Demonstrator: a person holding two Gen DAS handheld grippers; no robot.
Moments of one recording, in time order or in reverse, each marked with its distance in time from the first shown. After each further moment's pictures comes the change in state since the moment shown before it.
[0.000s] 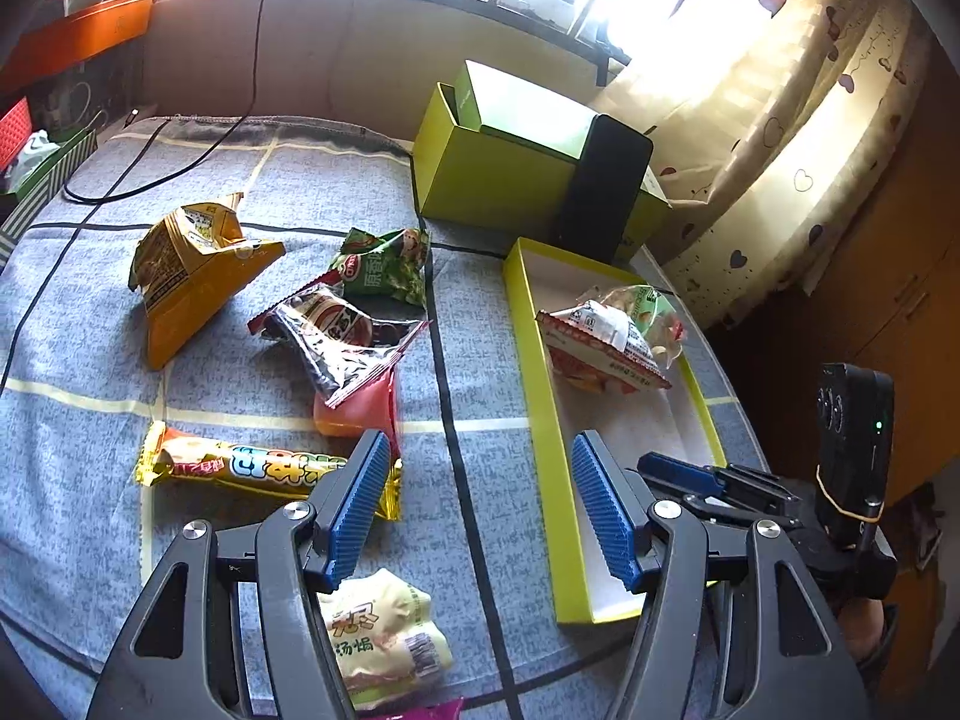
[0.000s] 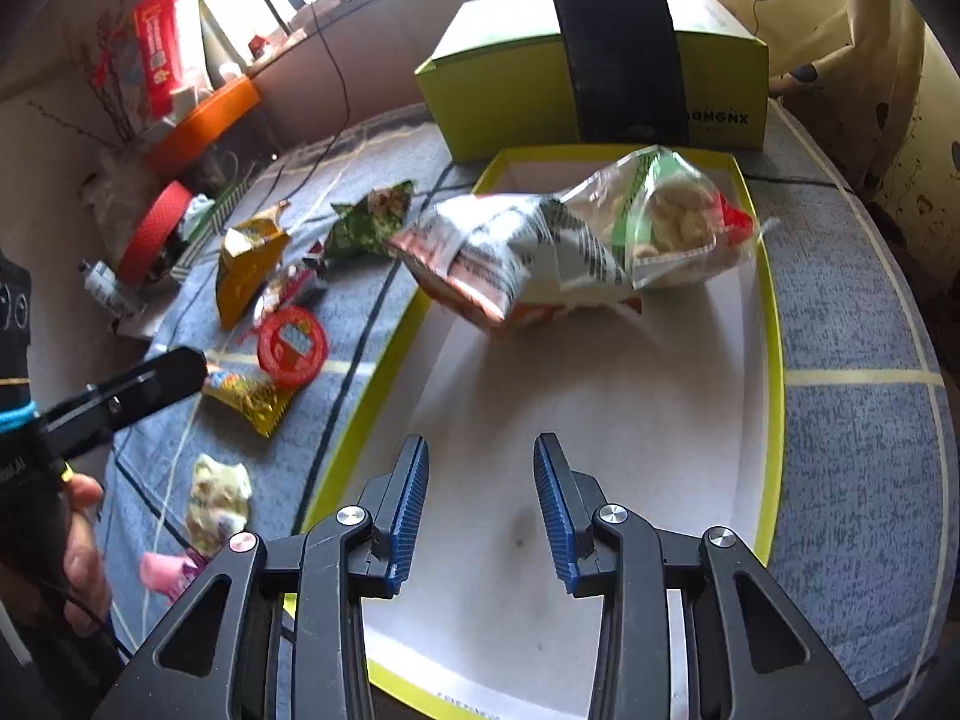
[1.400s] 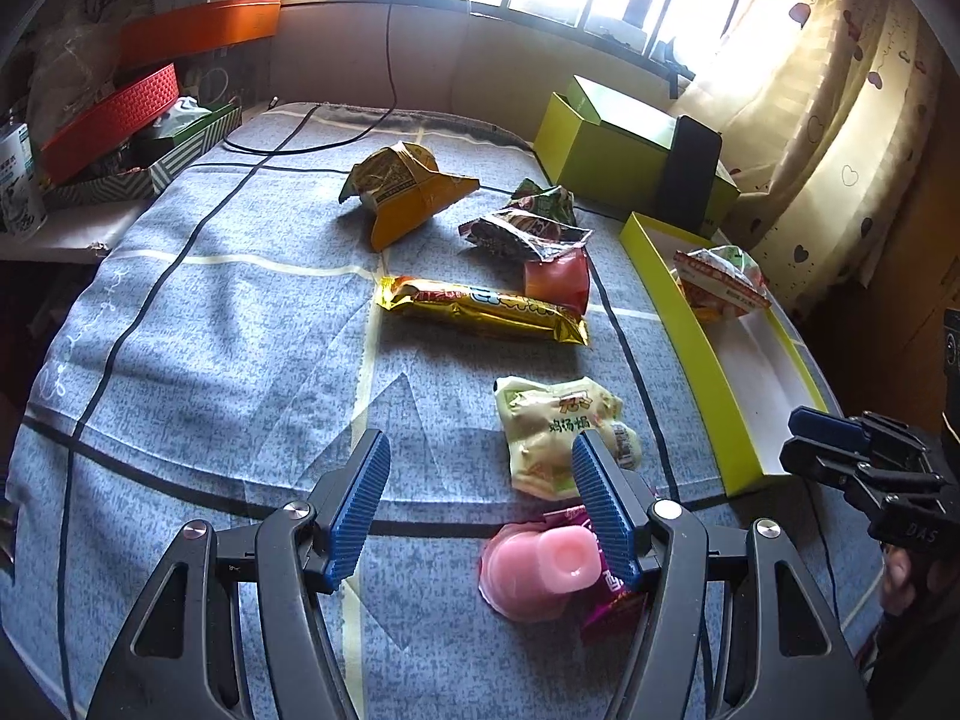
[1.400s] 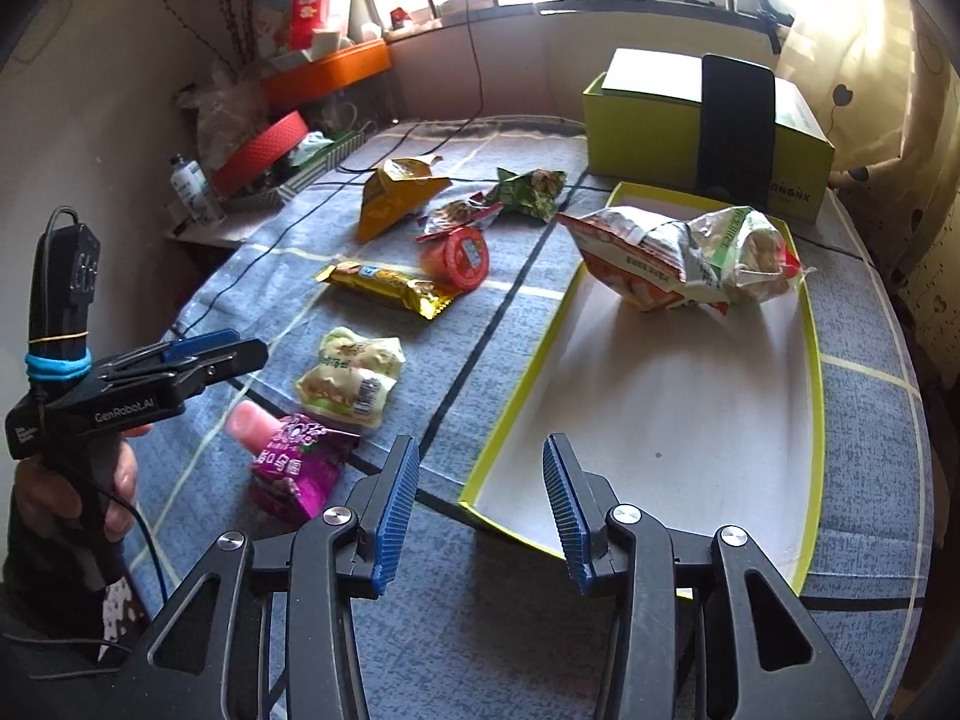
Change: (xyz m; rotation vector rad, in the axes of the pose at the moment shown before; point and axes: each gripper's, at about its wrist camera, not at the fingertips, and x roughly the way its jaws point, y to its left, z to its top) left arm -0.075 0.061 -0.098 -0.017 -0.071 0.189; right arm -0.057 0.083 -0.069 -0.260 -0.068 0.049
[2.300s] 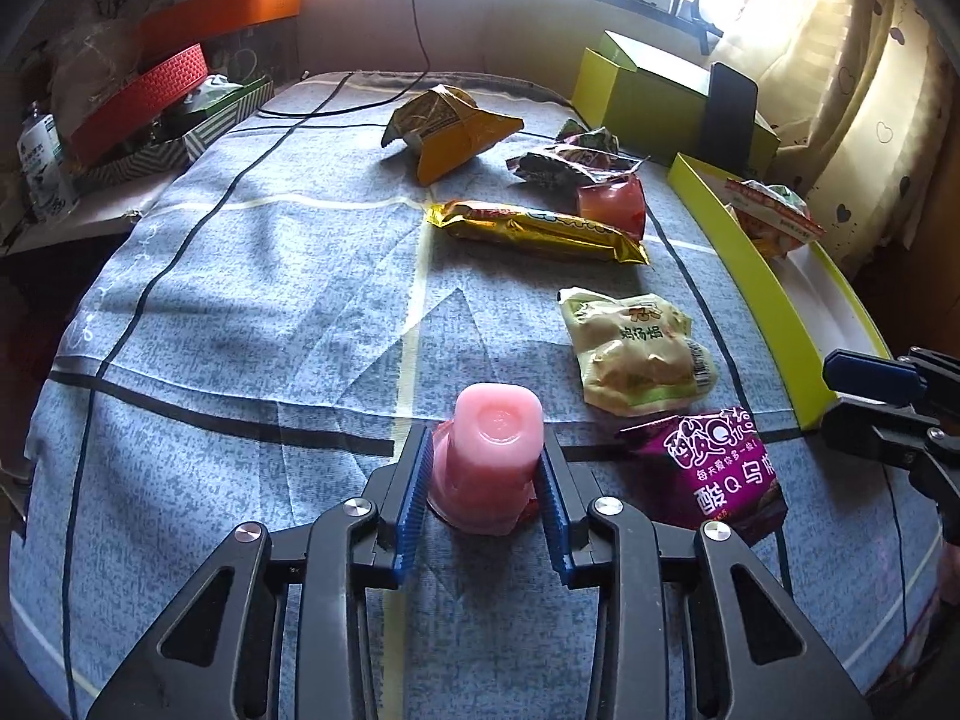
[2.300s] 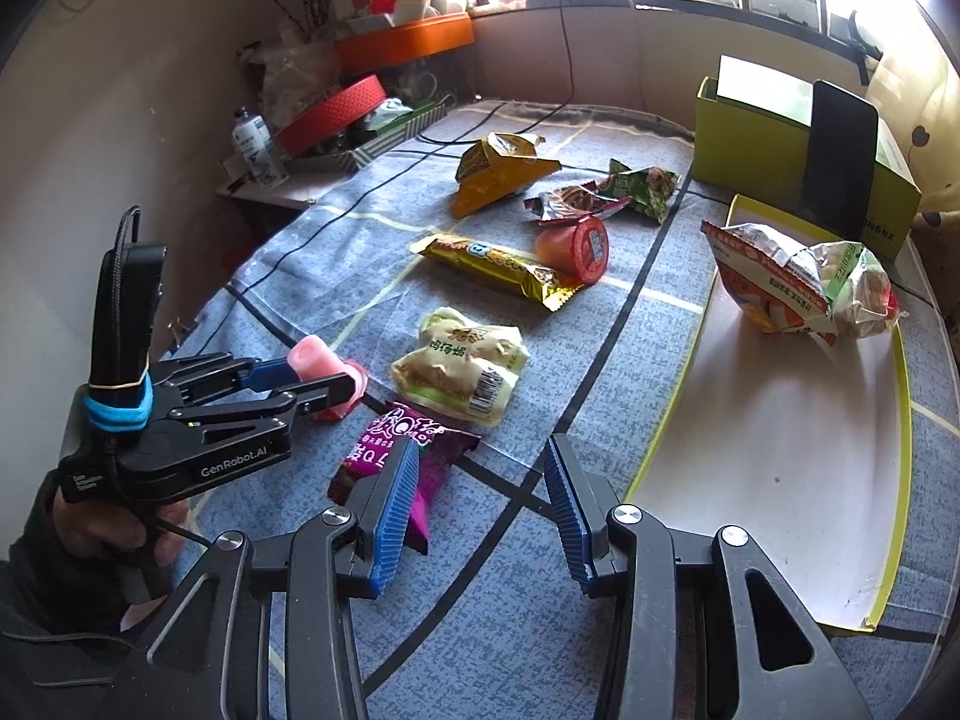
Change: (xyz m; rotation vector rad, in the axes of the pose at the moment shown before) left arm 0.015 0.010 -0.030 0.019 0.045 0.126; right arm 0.022 0.050 0.003 -0.106 0.041 0.095
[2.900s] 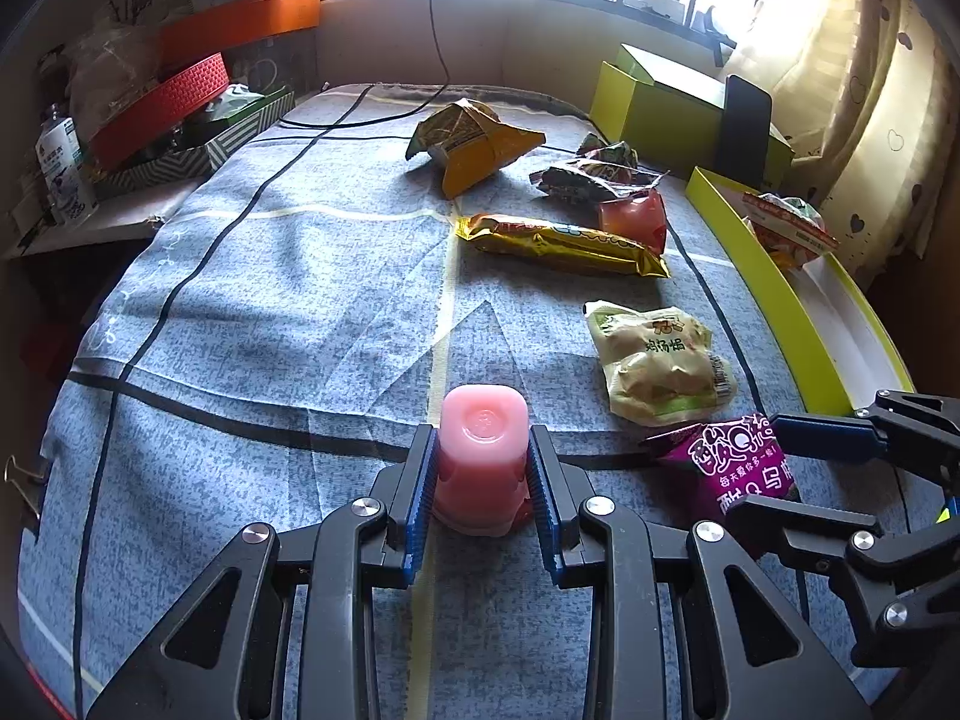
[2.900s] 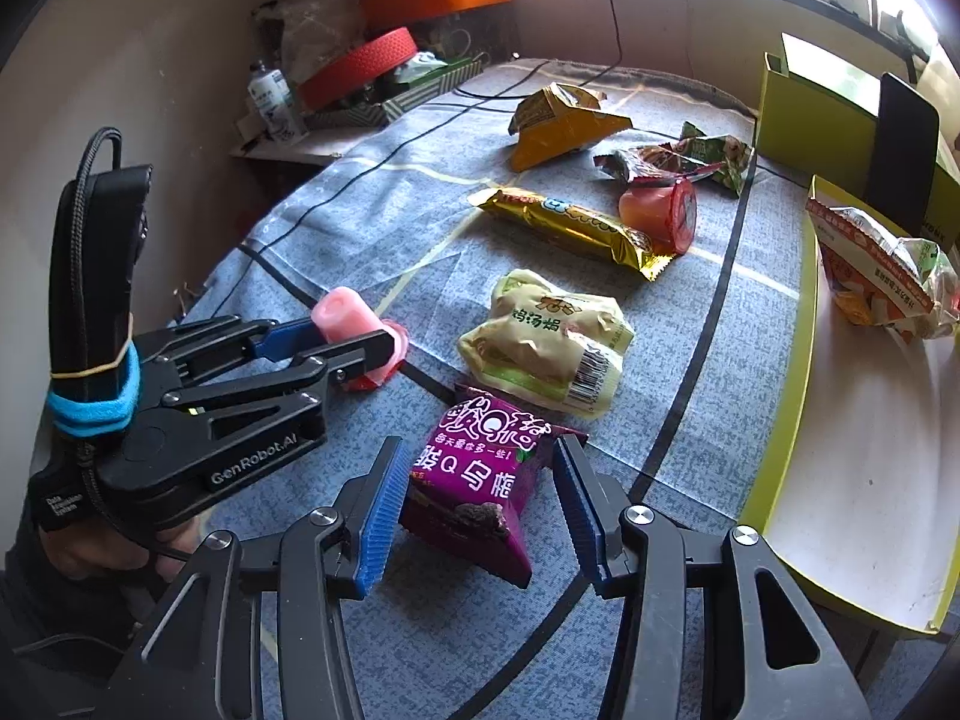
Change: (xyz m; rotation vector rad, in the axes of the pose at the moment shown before) left arm -0.003 0.005 0.000 -0.008 -0.029 0.040; right arm 0.043 0.033 -0.001 -0.030 0.084 0.013
